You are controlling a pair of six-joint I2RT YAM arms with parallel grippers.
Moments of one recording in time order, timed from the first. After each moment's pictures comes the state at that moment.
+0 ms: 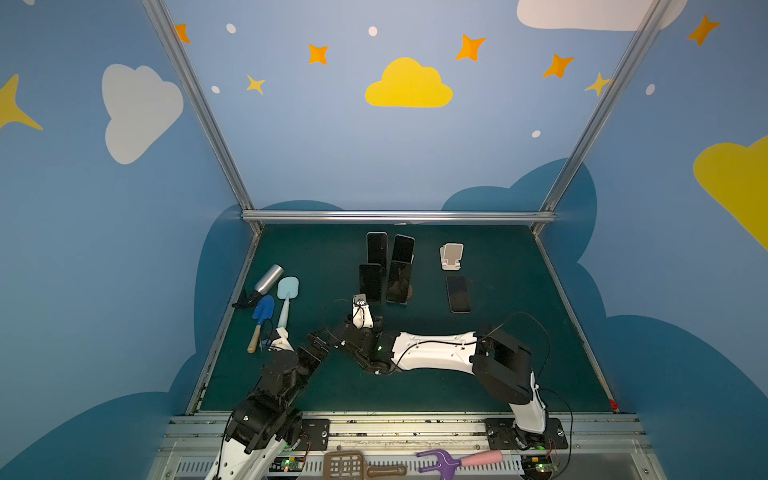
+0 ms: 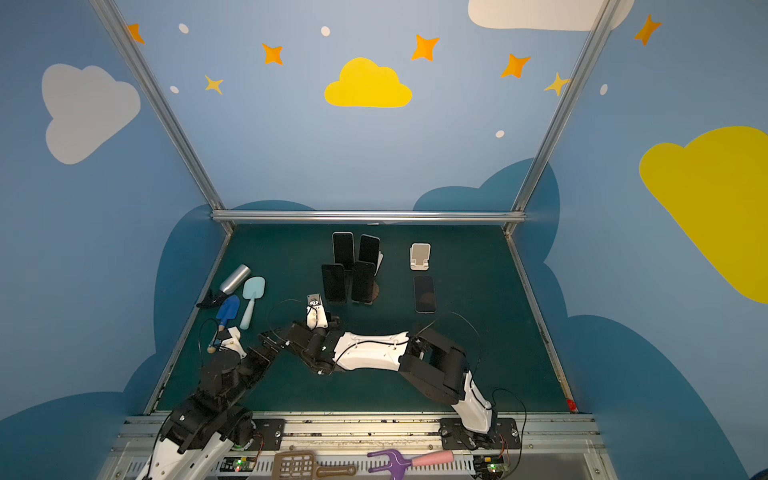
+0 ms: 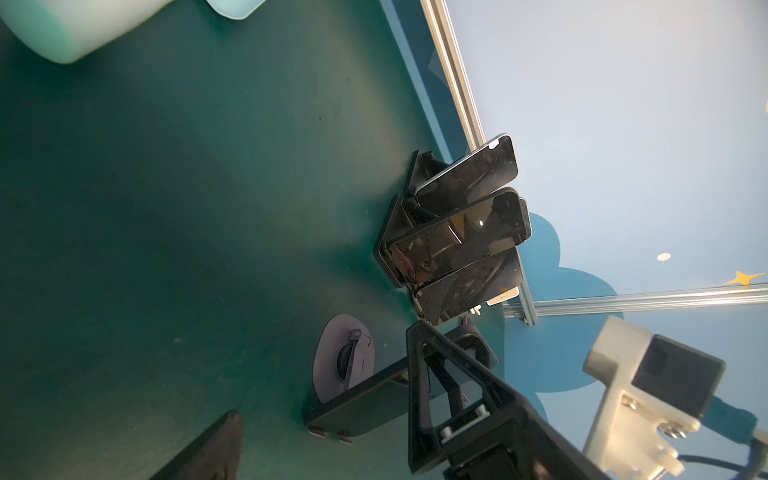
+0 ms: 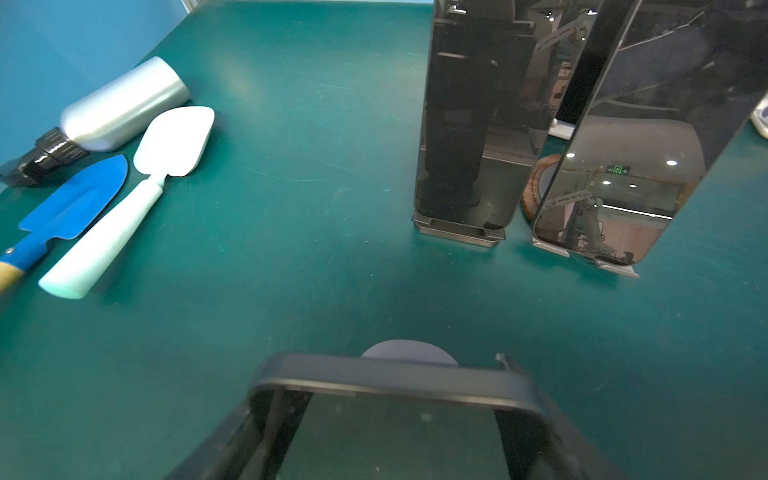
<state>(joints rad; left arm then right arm) -0.43 0.09 0.25 -0.59 -0.12 -1.20 1.32 2.04 1.44 -0.22 0.79 0.76</state>
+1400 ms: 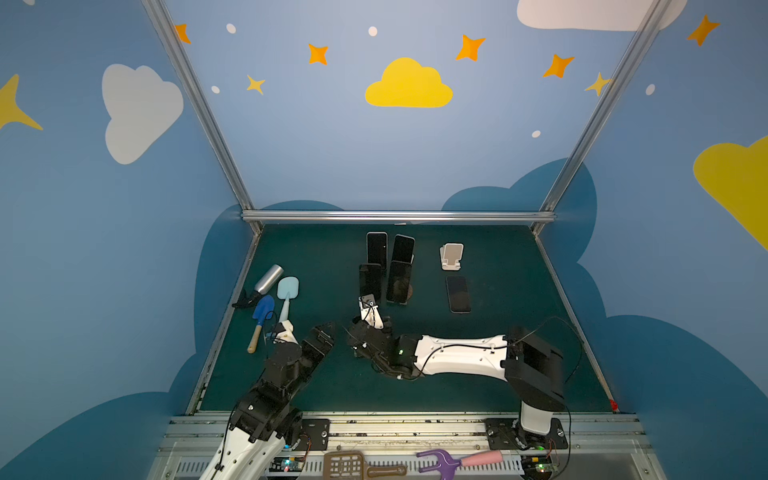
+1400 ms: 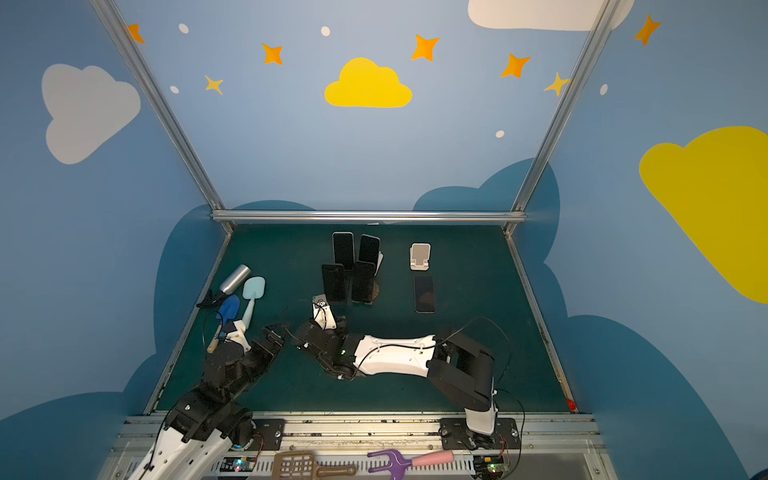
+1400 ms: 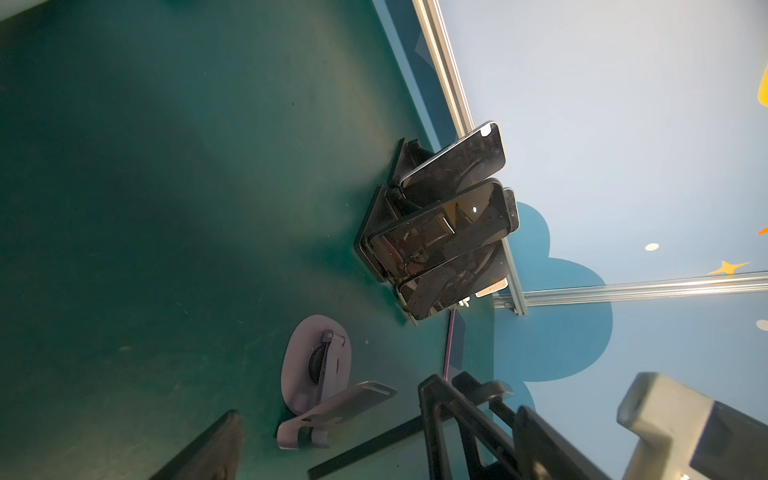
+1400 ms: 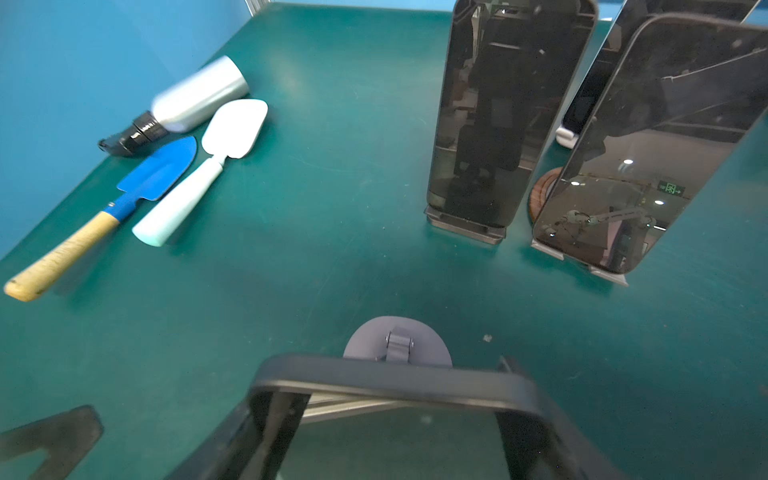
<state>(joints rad) -0.43 0.23 0.27 -0.47 -0.08 -1.20 1.31 1.85 1.24 -0.11 0.68 0.65</state>
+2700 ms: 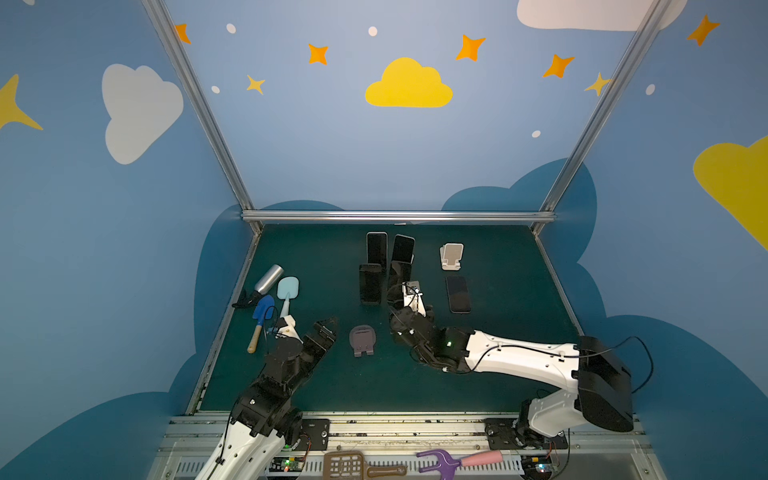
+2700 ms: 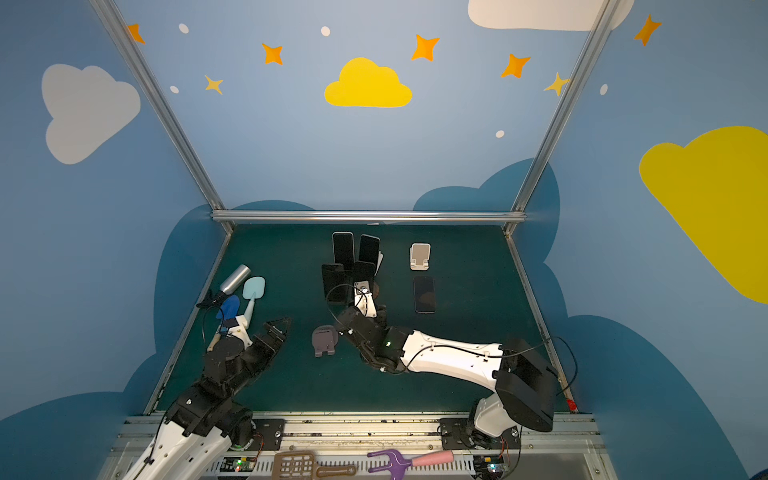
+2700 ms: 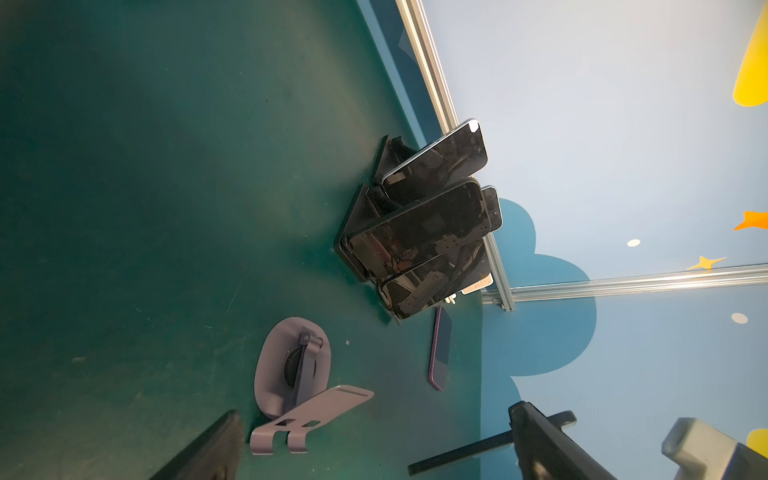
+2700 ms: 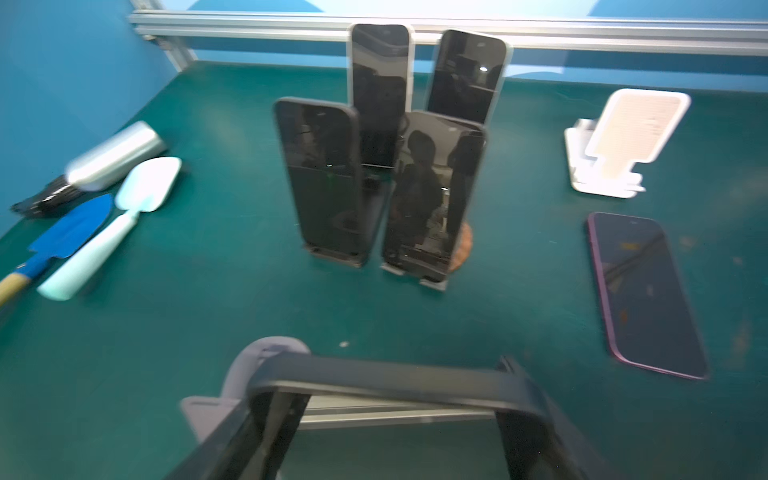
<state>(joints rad) -0.43 0.30 0.30 -0.41 -0.05 -1.20 1.18 1.49 0.98 -0.19 0.73 0.59</state>
